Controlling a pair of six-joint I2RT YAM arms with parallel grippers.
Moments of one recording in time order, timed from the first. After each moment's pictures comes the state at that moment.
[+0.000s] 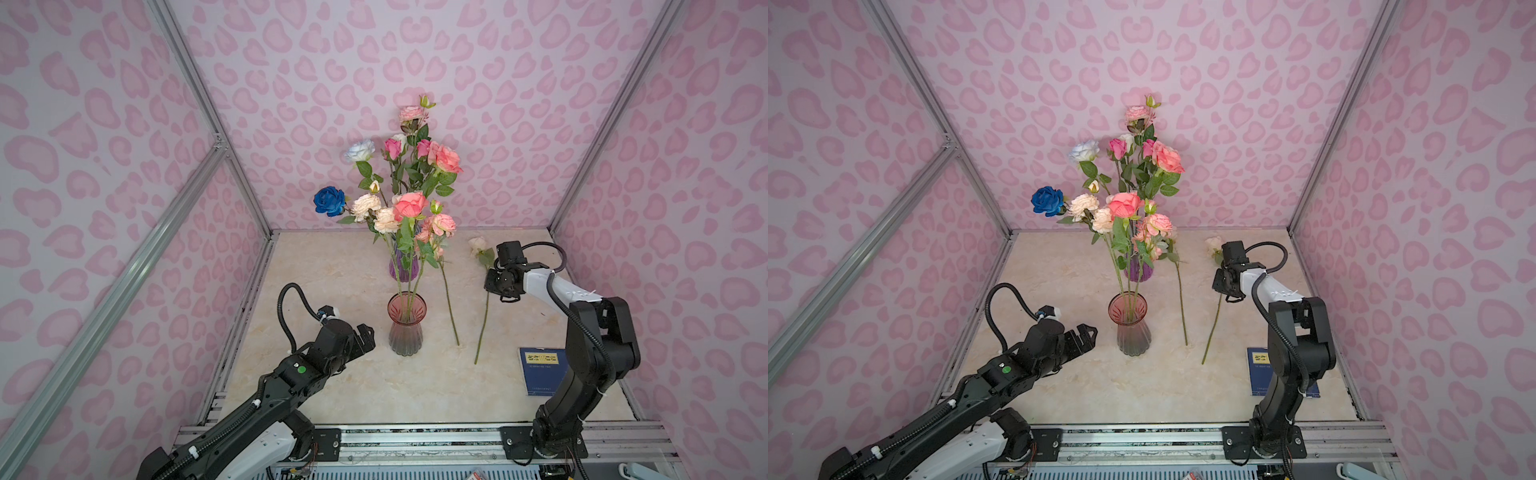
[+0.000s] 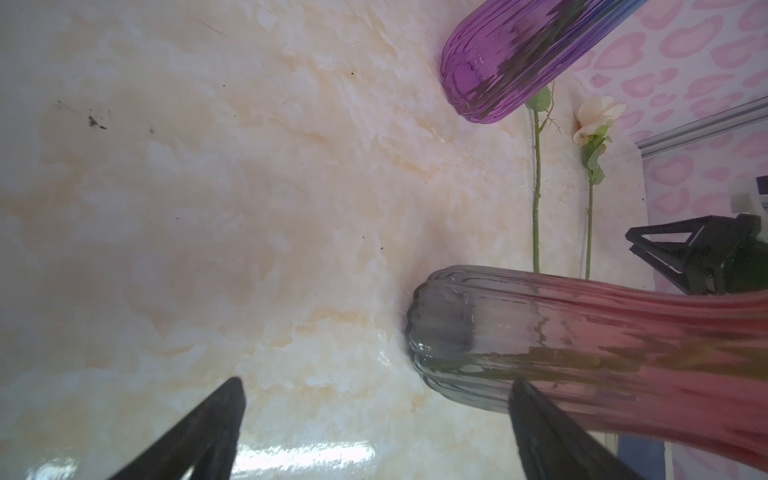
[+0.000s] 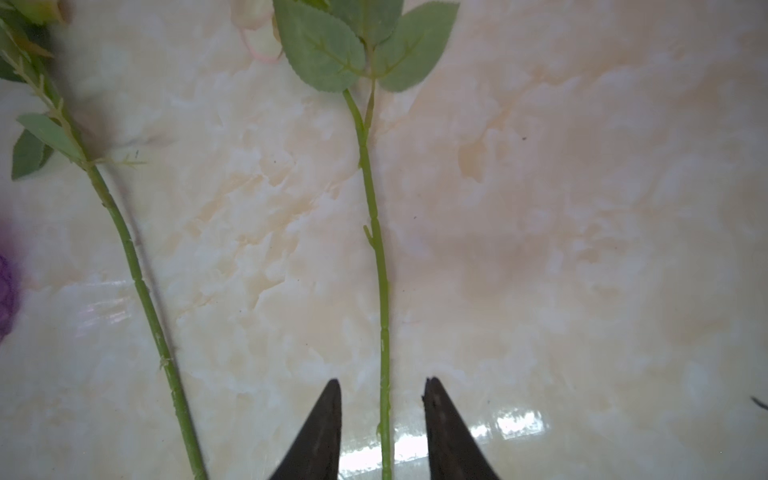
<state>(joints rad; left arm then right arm) -0.65 0.83 0.49 -0.41 -0.17 -0.95 0.13 1.80 1.22 -0.51 0.05 0.44</state>
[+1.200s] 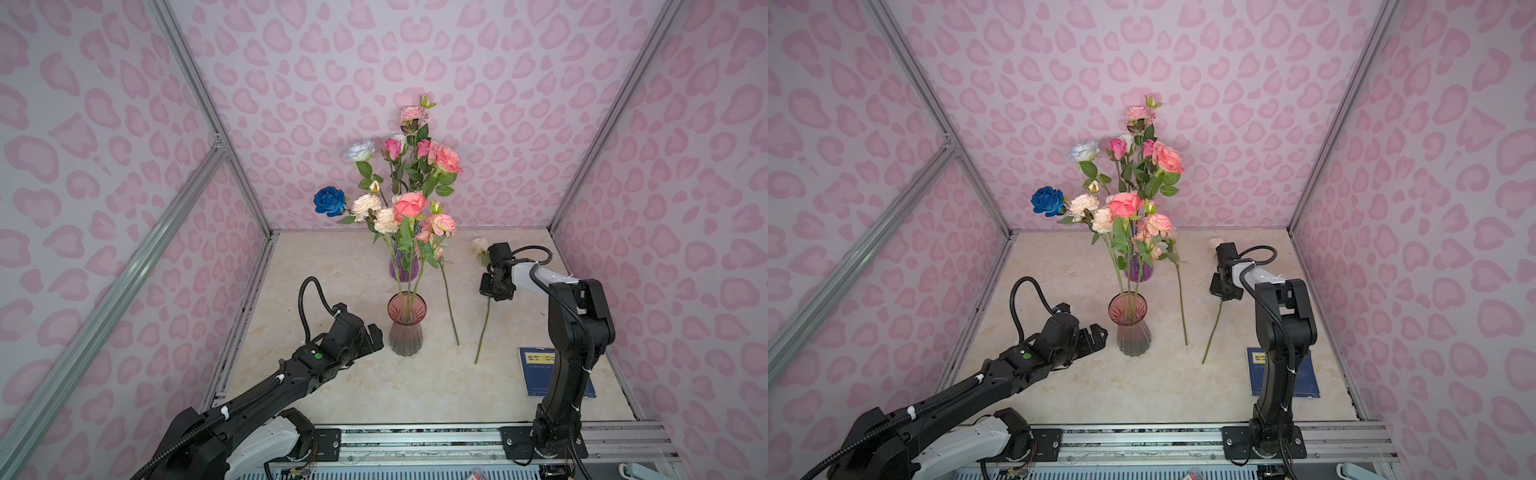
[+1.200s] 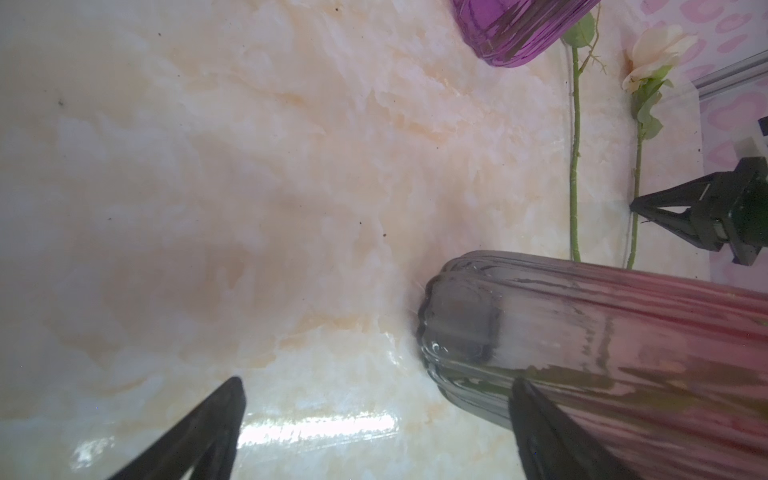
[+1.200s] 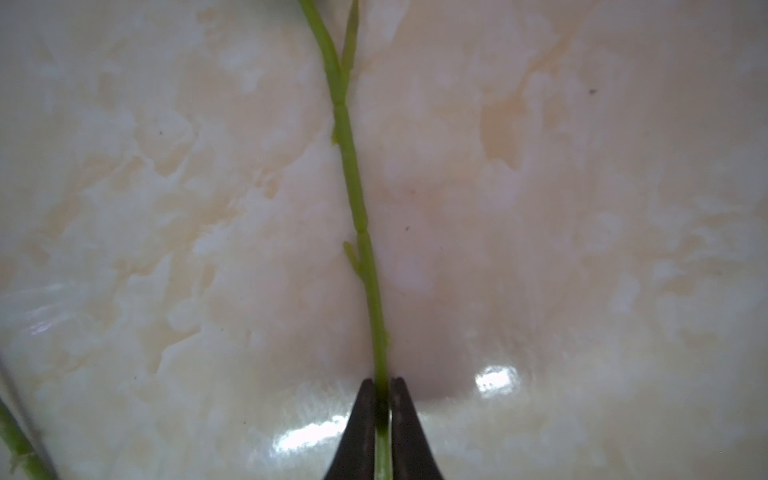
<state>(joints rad) -0.64 1.05 0.52 -0.30 -0.10 -0.89 0.13 2.00 1.34 -0.58 0.08 0.45</state>
